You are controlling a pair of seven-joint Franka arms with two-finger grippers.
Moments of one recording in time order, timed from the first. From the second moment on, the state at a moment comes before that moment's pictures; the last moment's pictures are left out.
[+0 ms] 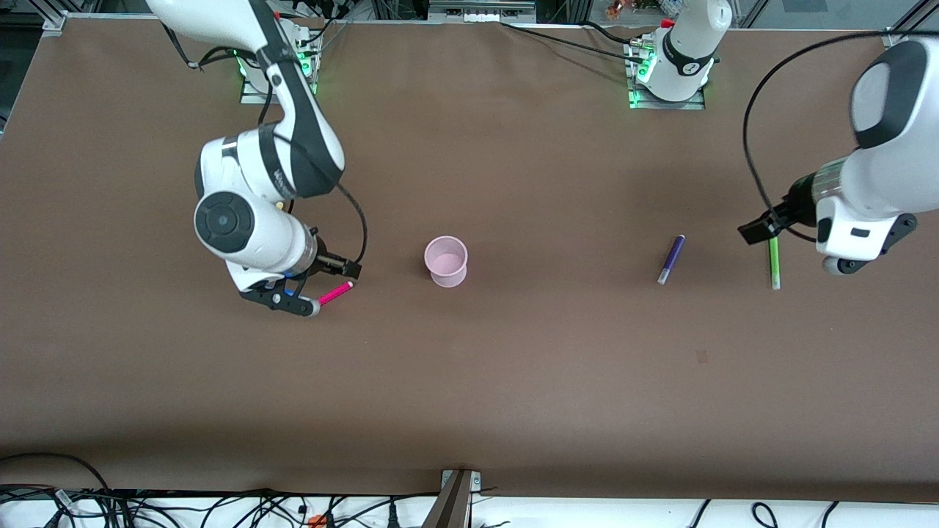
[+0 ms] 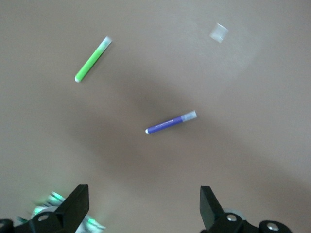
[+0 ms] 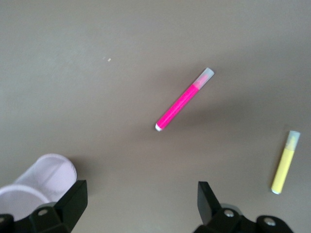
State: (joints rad) left arm 0.06 0.18 -0.13 -1.70 0.00 1.64 -0.85; right arm 0.66 0.55 -0.37 -1.51 0.30 1.88 0.54
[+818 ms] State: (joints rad) left arm 0.07 0.20 -0.16 -2.14 0.00 2.22 -2.00; right arm 0.60 0.71 -0.37 -1.65 0.57 2.11 0.55
